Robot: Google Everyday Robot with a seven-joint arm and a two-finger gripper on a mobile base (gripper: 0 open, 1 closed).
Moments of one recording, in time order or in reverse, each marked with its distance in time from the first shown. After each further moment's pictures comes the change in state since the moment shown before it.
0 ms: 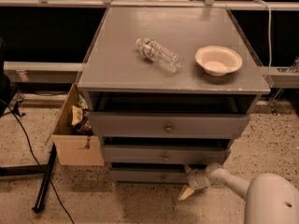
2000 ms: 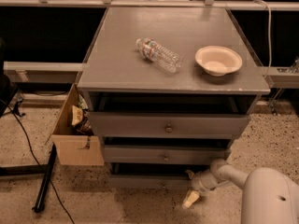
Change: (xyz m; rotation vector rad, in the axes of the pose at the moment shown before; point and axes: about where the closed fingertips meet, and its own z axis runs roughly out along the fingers) arm 0.008 0.045 -0.030 -0.246 0.020 0.179
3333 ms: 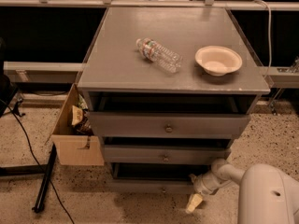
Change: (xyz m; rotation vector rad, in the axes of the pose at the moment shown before) arm 0.015 0.023 -0.006 -0.086 0.059 0.062
